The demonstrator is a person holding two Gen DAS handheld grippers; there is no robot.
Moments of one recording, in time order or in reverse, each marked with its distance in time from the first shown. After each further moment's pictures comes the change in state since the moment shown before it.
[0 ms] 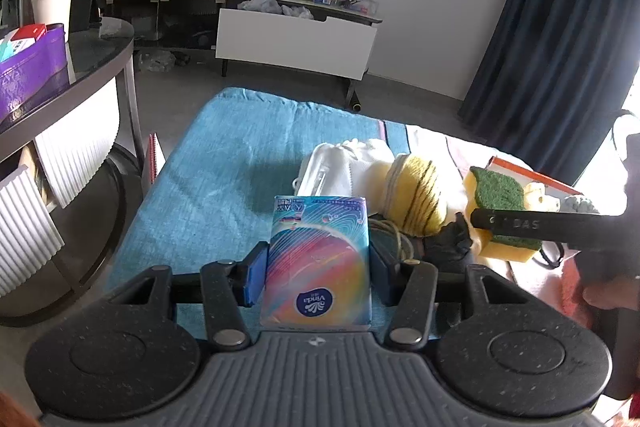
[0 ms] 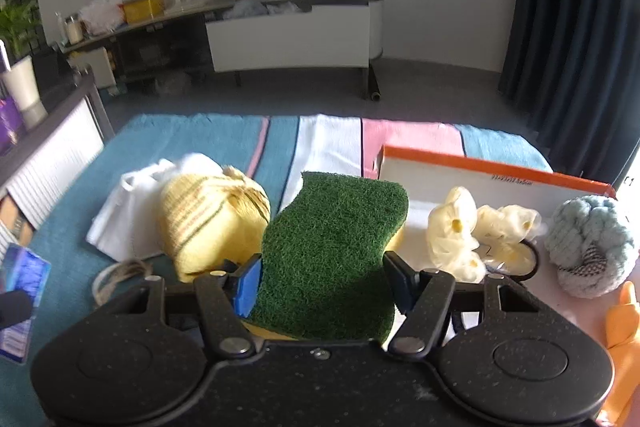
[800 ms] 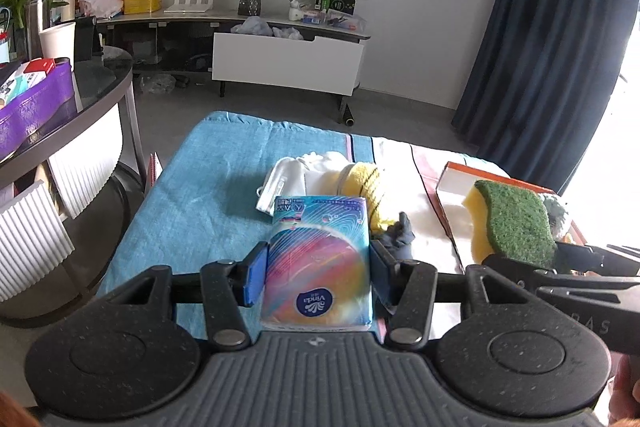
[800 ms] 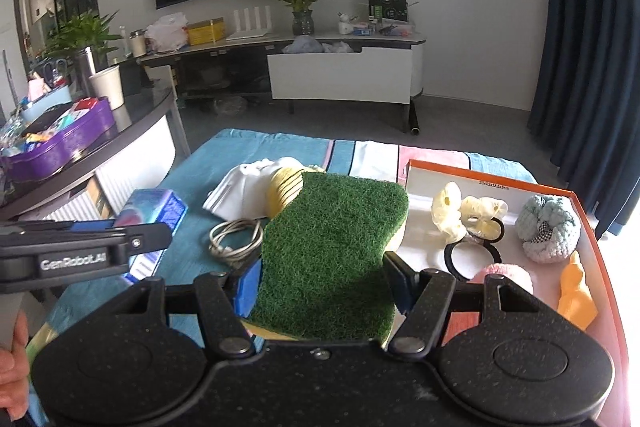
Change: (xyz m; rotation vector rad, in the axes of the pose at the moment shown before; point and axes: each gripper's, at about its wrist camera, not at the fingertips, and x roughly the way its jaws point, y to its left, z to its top) left arm -0.046 -0.047 -0.009 0.028 -0.043 0.029; right arm -0.130 0.015 -0.044 -0.079 -0.091 0.127
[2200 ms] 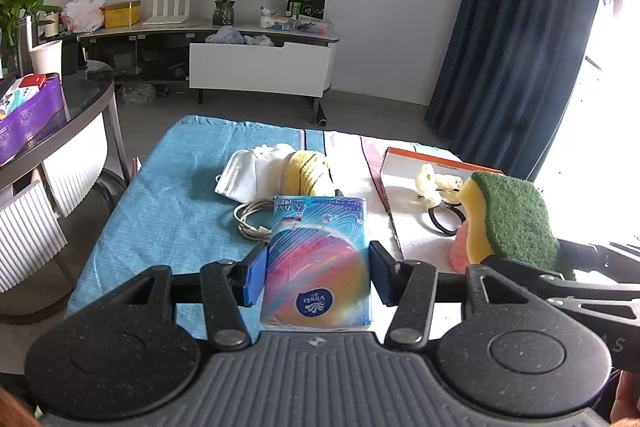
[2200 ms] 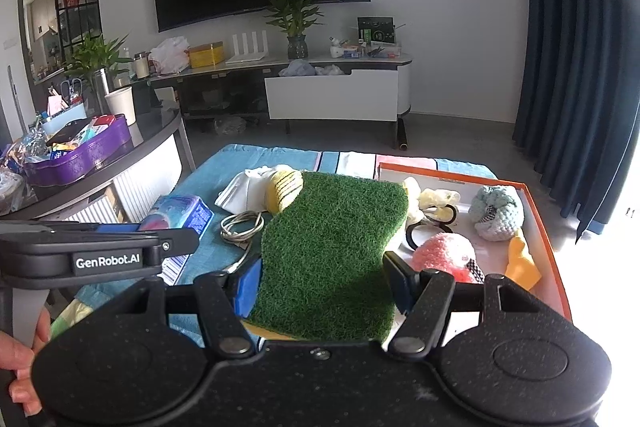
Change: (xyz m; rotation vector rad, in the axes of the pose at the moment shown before) left arm -0.043 -0.045 -0.022 0.043 -0.016 -0.048; right arm -0.086 -0.017 -0.032 0.019 -0.070 -0.009
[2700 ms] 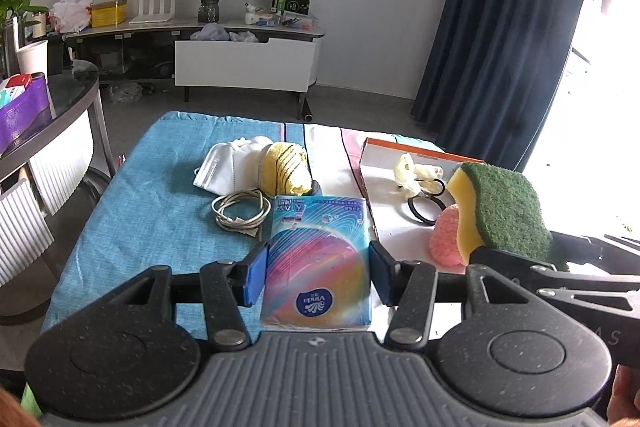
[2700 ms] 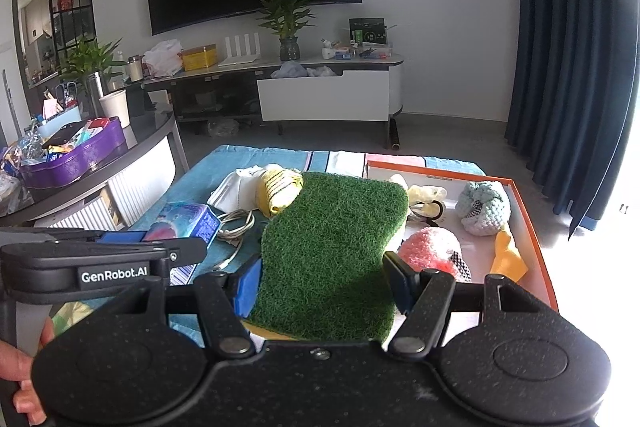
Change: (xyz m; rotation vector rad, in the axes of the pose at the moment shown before) left arm 0.000 -0.014 -0.007 0.017 0.010 -0.031; right arm -0.009 -0.008 -0.005 0.014 -0.006 -0.017
